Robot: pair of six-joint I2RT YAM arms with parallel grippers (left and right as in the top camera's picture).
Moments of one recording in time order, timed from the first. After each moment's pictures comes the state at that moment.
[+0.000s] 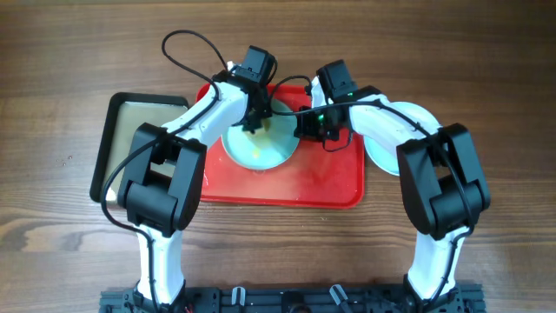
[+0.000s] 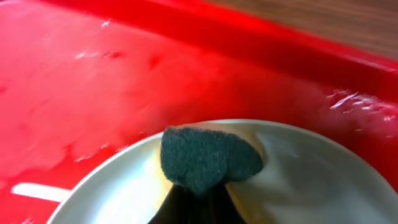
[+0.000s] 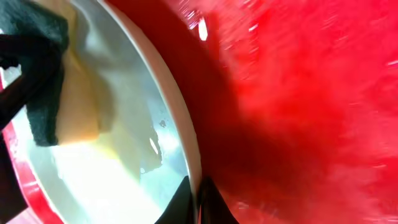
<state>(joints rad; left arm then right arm) -0.41 2.13 1.51 -0.68 -0.14 -0.59 0.38 2.06 1.31 -0.49 -0.47 0.43</state>
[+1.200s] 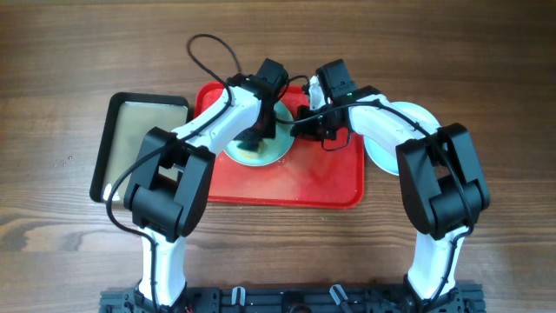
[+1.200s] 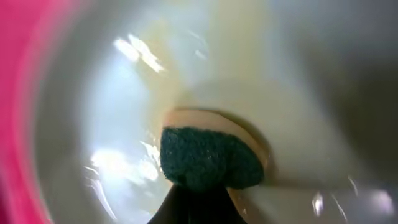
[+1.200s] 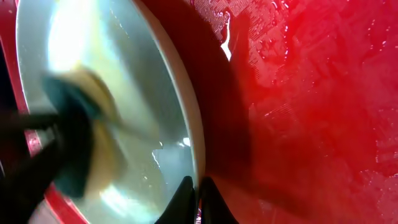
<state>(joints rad) -0.48 2.12 1.51 -0.86 -0.24 -0.51 0.37 2.07 1.31 -0.47 -0.51 0.43</state>
